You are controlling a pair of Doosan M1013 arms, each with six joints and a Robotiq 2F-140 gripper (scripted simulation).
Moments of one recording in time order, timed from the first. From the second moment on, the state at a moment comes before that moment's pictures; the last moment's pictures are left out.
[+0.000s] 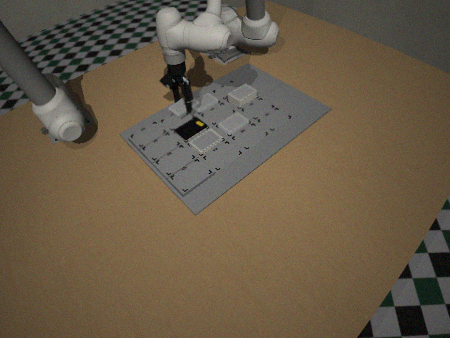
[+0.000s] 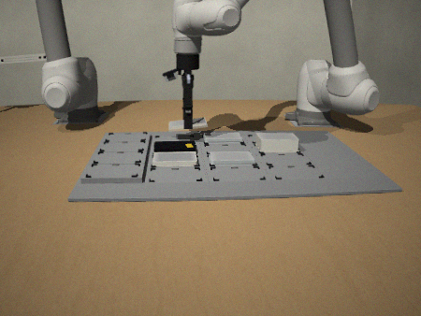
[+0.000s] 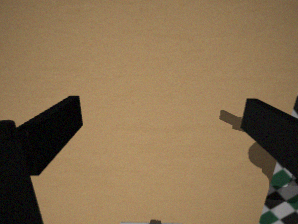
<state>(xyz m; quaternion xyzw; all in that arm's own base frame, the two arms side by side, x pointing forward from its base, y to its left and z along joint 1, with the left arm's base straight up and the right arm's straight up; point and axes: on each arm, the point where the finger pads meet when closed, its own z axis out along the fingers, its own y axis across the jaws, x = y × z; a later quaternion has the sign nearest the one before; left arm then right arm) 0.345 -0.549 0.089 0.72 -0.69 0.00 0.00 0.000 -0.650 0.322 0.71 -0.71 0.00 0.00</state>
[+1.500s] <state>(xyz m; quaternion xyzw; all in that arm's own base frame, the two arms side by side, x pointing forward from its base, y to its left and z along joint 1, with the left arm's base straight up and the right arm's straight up) 0.347 -0.595 0.107 0.72 -0.69 0.00 0.00 0.000 -0.650 0.322 0.71 -0.71 0.00 0.00</state>
